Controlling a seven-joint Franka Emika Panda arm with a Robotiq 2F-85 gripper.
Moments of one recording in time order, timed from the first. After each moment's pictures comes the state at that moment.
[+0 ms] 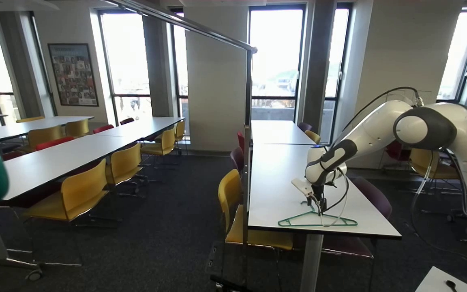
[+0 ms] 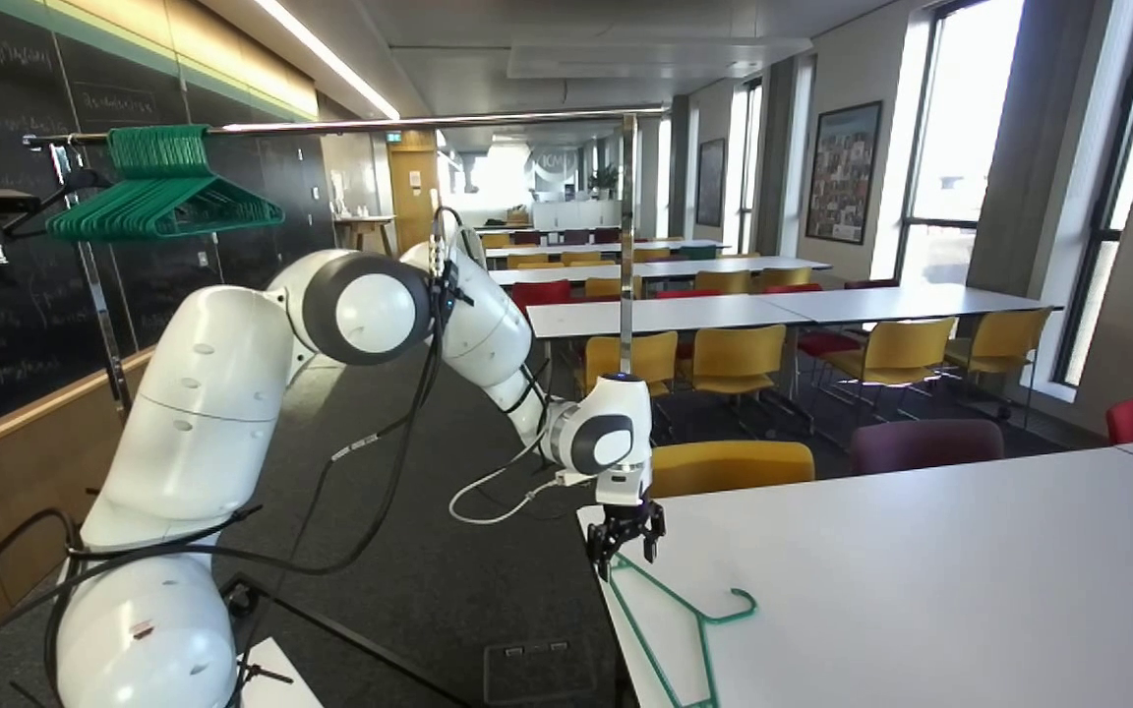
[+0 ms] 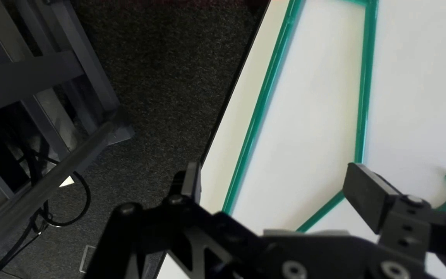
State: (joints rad) arm -0.07 0.47 -0.12 -2.00 -0.05 2.46 1.75
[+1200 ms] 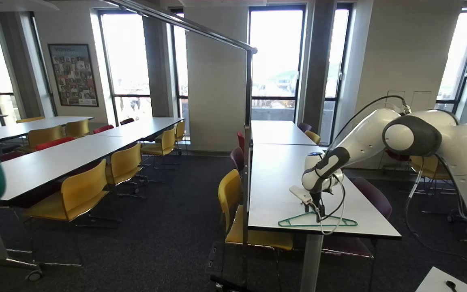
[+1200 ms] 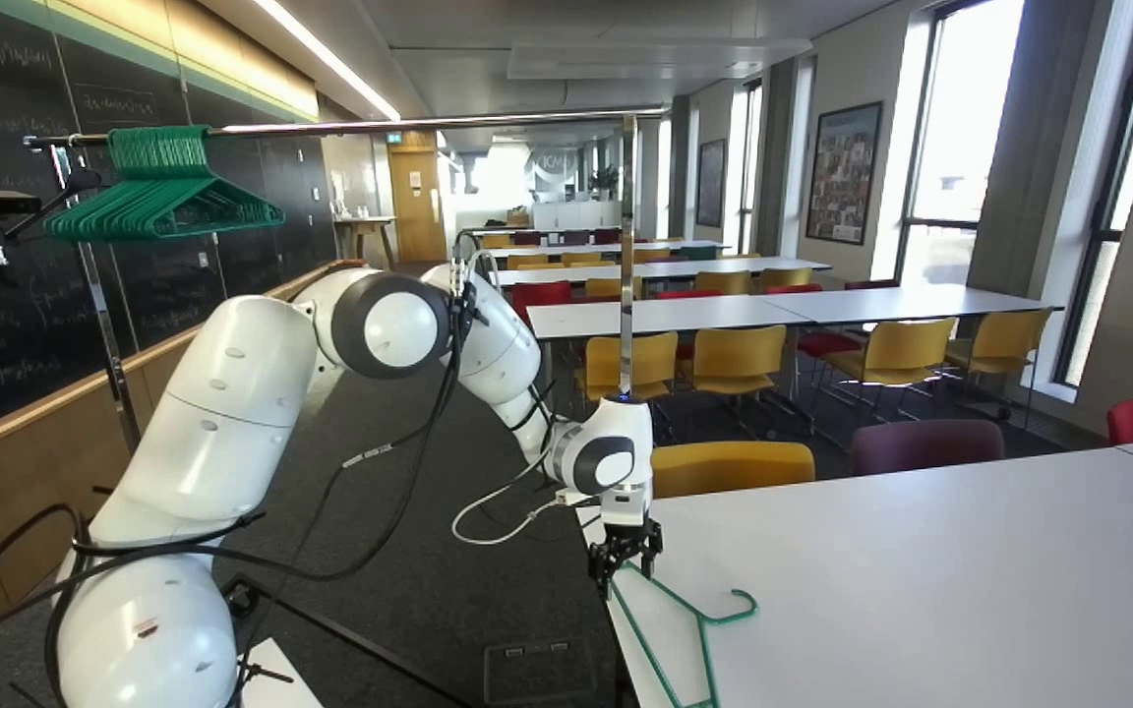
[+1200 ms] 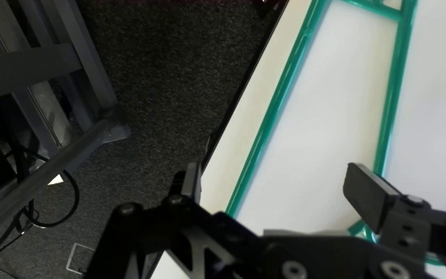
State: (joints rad) arm -0.04 0.56 -0.14 -1.96 -0.01 2.49 1.67
